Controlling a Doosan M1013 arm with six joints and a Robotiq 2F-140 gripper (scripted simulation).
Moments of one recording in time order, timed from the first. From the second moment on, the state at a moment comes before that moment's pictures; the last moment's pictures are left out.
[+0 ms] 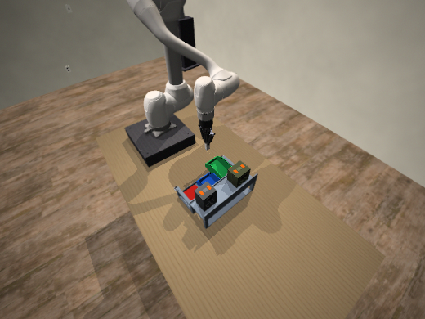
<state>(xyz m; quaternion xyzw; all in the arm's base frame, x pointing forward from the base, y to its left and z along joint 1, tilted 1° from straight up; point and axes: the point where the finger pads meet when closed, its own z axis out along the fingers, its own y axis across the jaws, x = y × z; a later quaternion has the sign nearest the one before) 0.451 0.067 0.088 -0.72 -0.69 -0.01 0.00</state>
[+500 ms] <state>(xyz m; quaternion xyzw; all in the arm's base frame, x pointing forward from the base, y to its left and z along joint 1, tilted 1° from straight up) 0.451 0.067 0.077 -0.72 -0.69 -0.01 0.00</state>
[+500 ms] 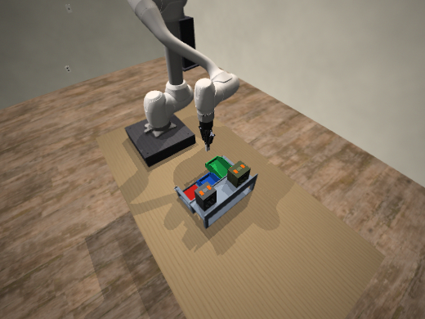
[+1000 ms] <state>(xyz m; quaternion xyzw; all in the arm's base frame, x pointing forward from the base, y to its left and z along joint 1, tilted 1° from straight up) 0.452 0.068 0.040 -0.72 -0.69 -0.01 0.00</state>
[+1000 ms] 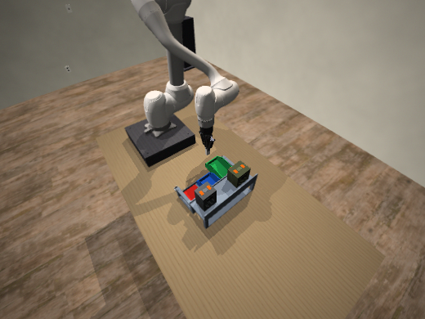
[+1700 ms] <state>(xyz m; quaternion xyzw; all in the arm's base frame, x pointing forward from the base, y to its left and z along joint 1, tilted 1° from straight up) 0.452 0.069 -0.013 -0.72 -0.69 -0.01 0.00</state>
